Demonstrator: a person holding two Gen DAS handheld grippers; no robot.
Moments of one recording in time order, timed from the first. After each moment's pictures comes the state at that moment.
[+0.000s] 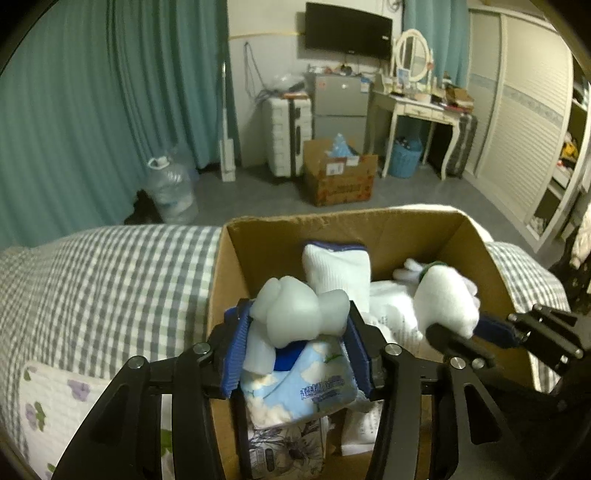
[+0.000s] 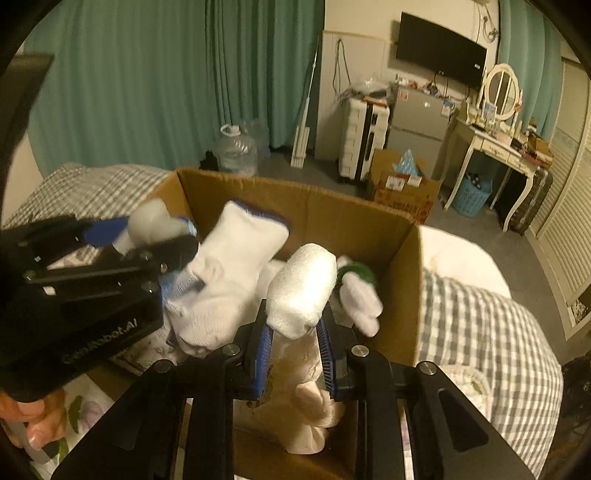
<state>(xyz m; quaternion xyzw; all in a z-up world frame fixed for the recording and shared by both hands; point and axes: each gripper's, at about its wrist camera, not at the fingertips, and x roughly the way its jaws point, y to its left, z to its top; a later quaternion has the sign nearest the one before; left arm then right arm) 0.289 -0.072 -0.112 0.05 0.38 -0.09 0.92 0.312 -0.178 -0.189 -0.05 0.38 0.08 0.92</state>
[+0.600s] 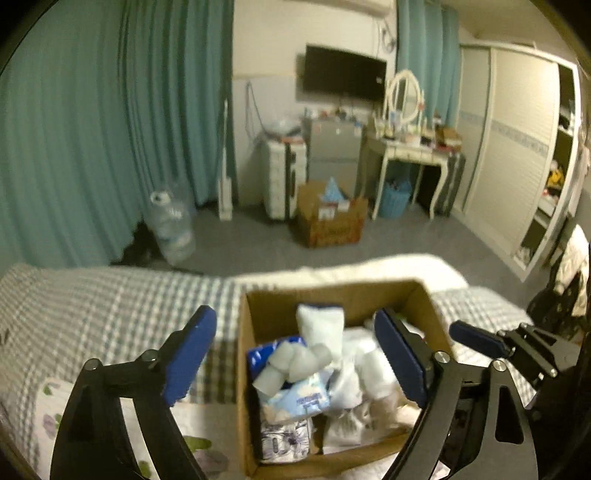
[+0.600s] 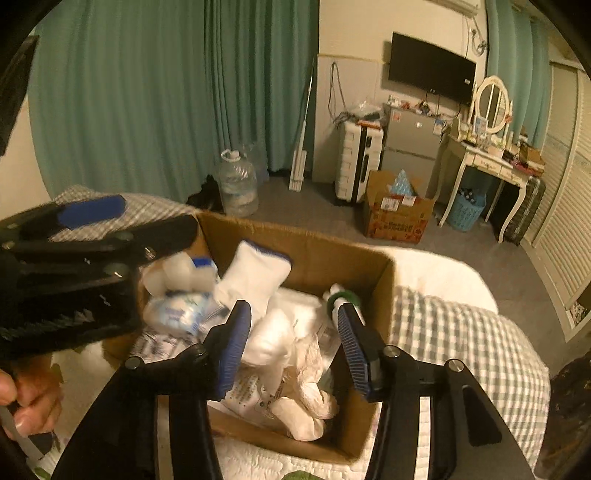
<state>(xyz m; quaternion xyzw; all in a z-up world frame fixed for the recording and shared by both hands) 0.253 -0.056 -0.029 0.02 0.30 -0.11 0.95 0.270 -0.184 -0.129 -0.04 0.33 0.08 0.94</state>
